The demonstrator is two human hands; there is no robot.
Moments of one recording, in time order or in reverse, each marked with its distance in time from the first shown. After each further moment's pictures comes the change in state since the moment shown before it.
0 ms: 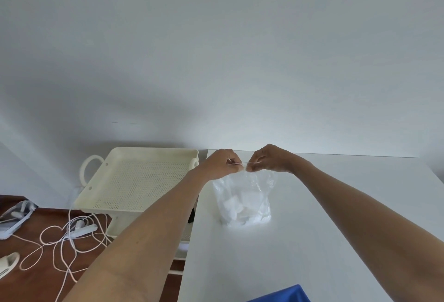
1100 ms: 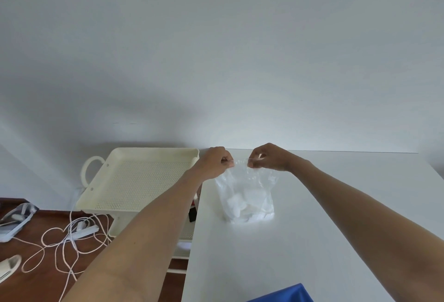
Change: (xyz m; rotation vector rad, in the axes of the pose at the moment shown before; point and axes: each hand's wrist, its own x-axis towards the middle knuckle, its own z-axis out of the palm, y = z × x) left_hand -0.007 -0.006 -0.011 0.173 0.089 0.000; right_hand -0.005 -0.004 0.007 -0.024 0.060 -0.018
